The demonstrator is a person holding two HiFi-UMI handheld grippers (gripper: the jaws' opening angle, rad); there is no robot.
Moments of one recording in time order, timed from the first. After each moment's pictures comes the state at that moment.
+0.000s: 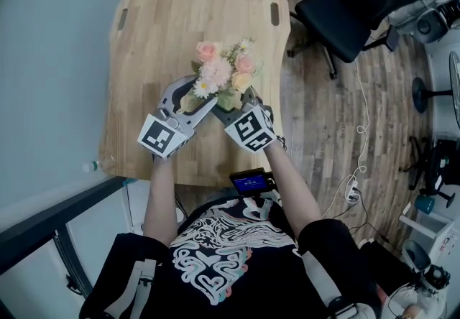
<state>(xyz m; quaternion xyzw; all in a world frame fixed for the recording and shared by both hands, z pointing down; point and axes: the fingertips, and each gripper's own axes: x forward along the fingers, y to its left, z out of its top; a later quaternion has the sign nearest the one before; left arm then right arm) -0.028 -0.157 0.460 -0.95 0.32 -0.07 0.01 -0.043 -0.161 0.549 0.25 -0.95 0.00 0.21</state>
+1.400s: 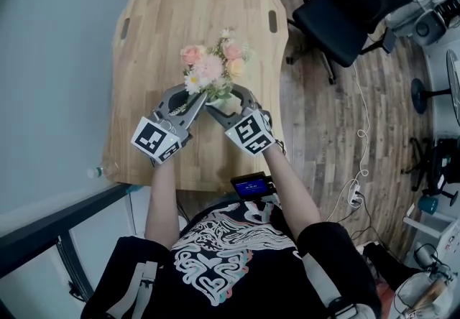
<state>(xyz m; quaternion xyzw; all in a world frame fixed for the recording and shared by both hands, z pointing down) -0.048 -0.165 0.440 -0.95 0.32 -0.01 -0.02 -0.045 -0.167 0.551 0.27 -0.94 0.01 0.20</state>
